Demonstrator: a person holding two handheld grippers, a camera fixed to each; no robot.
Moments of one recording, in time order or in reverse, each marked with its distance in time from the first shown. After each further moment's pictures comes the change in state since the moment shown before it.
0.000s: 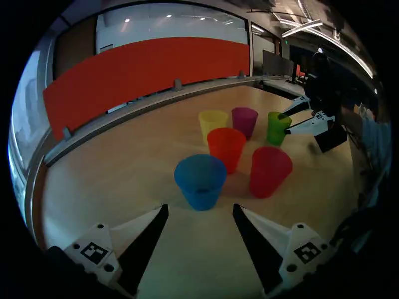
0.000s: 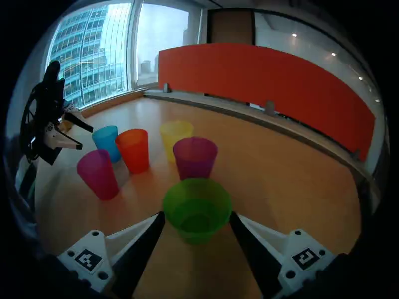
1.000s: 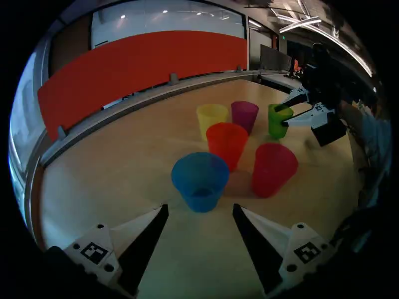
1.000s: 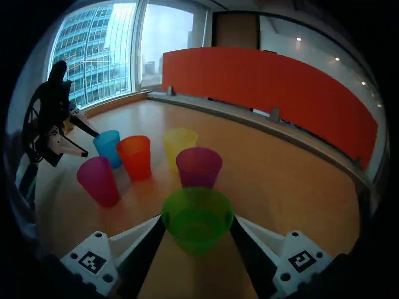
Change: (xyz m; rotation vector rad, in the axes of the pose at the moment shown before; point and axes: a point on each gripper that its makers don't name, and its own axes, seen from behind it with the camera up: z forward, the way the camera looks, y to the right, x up) left arm -0.002 -0.001 0.017 -0.029 -0.041 0.017; right arm 0.015 -0.003 0.015 0.022 0.006 -0.026
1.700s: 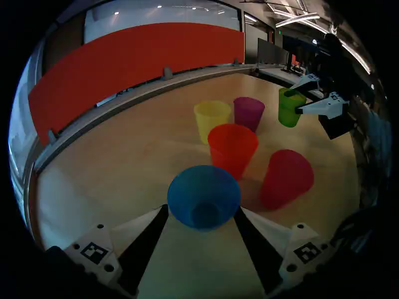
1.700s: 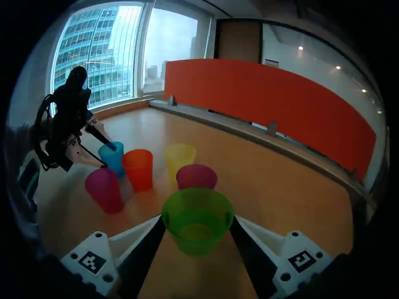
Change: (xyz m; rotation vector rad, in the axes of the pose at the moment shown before) left arm 0.011 -0.003 0.042 -0.034 -0.045 0.022; right arm 0.029 0.003 -0.022 -0.005 0.049 -0.033
